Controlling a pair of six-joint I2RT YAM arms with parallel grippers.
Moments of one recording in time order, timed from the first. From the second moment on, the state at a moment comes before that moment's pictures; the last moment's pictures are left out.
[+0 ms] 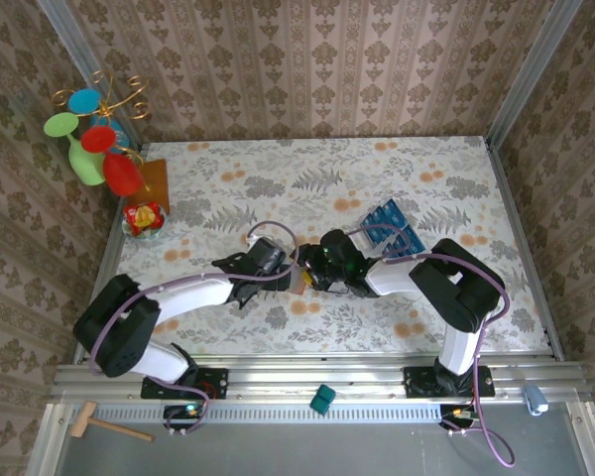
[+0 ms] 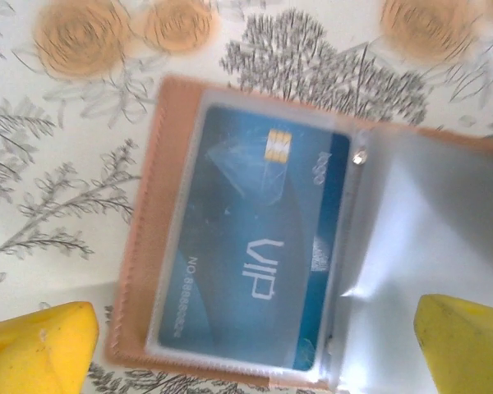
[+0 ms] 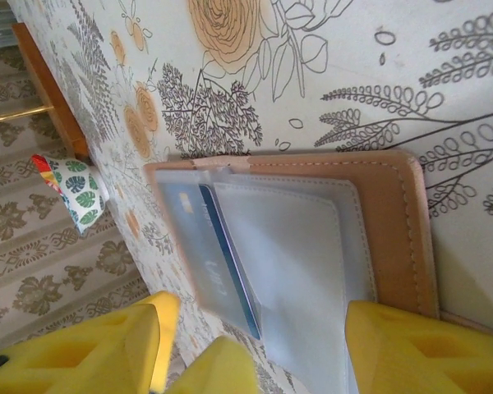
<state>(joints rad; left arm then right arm) -0.80 1.41 0.69 -0.29 -0.29 -0.55 0.73 1.80 0.77 0.40 -0.23 1.53</state>
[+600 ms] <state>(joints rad) -0.40 1.45 0.70 -0.44 -0.26 -0.53 0.73 1.82 0.82 0.32 -0.24 1.48</state>
